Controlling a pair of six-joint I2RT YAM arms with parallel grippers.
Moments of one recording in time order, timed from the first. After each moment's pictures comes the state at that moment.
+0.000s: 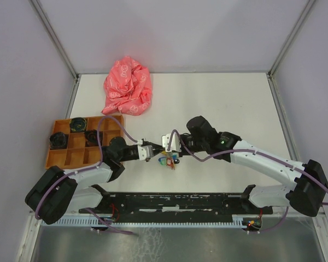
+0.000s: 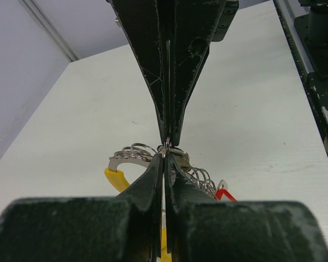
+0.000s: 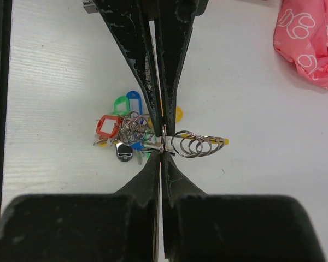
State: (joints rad) left arm -0.62 1.19 0.27 0.97 0.79 0.39; right arm 0.91 1.26 0.97 -0.39 -0.34 -0.72
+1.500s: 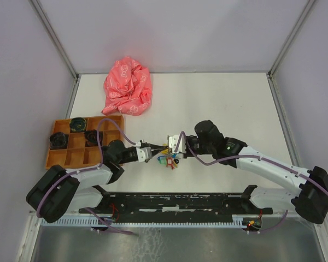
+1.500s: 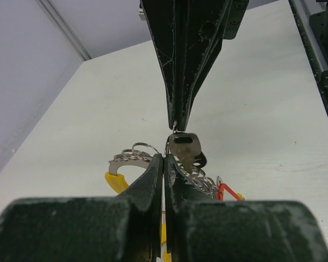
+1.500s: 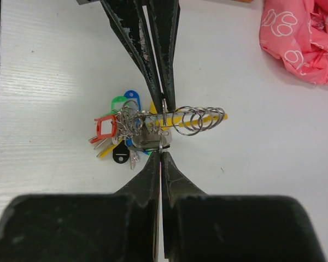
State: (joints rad) left arm -0.62 1.21 0.22 1.06 0.75 0.39; right arm 0.87 1.17 0.82 -0.24 -0.33 -0.70
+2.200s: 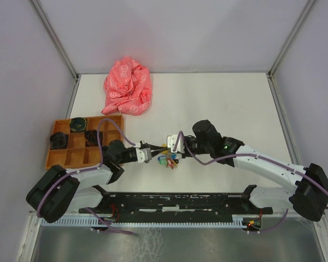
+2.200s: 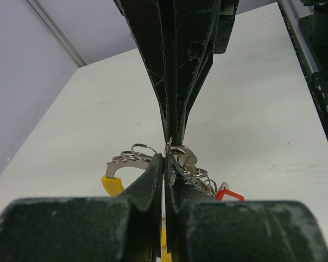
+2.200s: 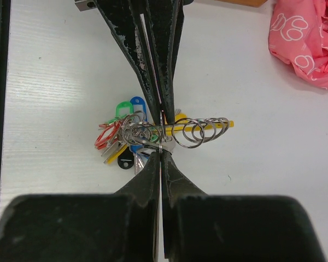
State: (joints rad) left arm -0.62 1.21 0.22 1.07 0.79 0.39; right arm 0.87 1.20 0.82 -0.22 -0.38 -0.69
